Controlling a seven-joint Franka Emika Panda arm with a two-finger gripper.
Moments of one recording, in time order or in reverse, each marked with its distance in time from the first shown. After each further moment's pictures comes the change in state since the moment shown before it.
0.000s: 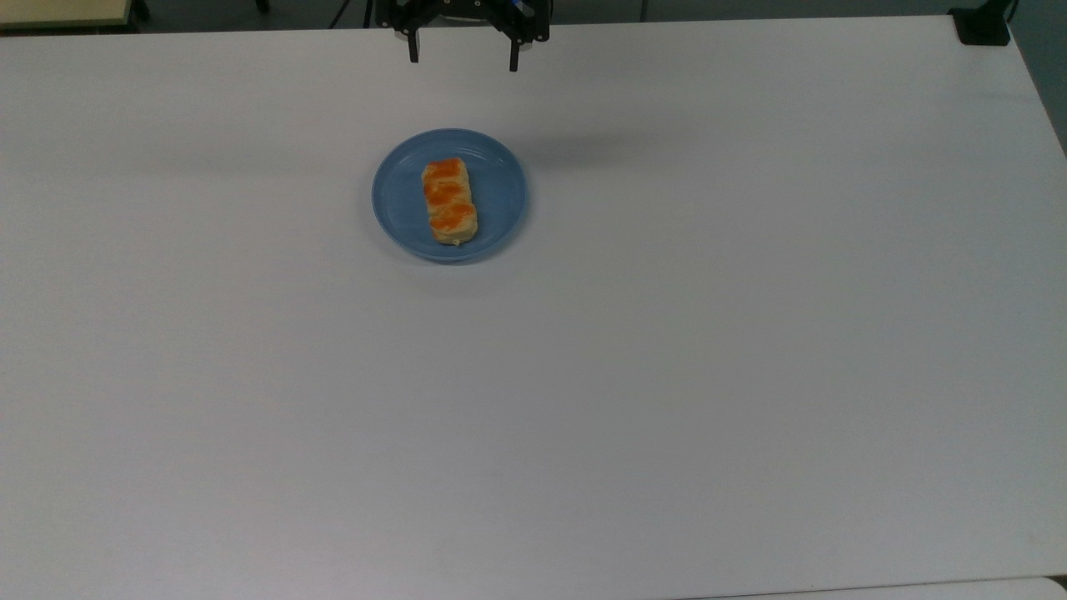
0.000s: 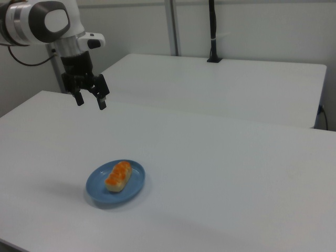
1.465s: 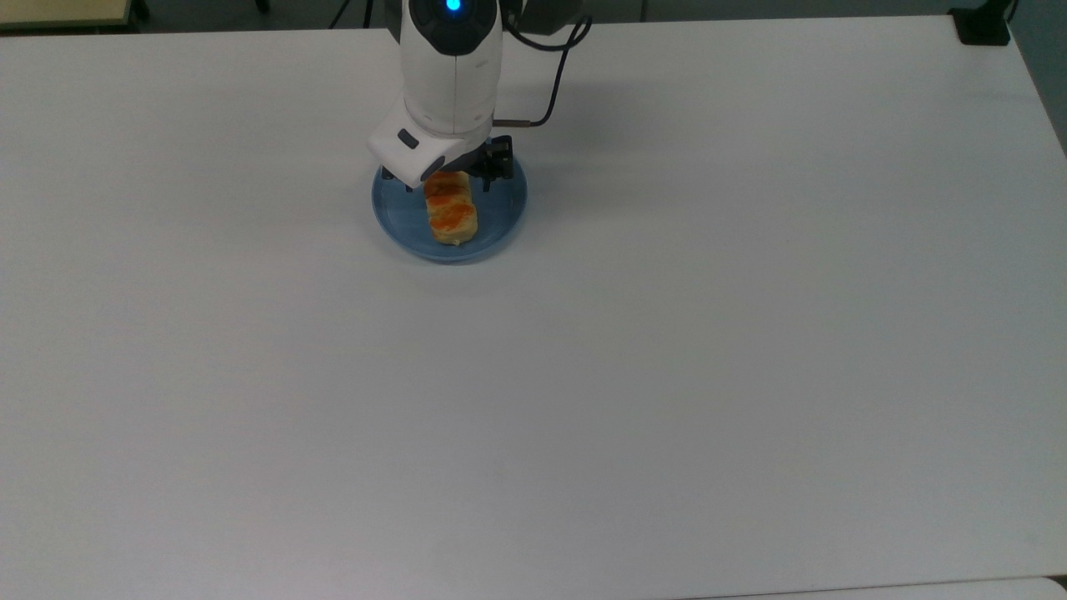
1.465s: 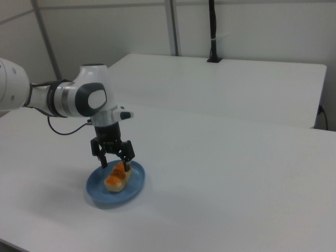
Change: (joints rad) arm -0.051 0.207 -0.001 -0.299 -0.050 0.355 -0.115
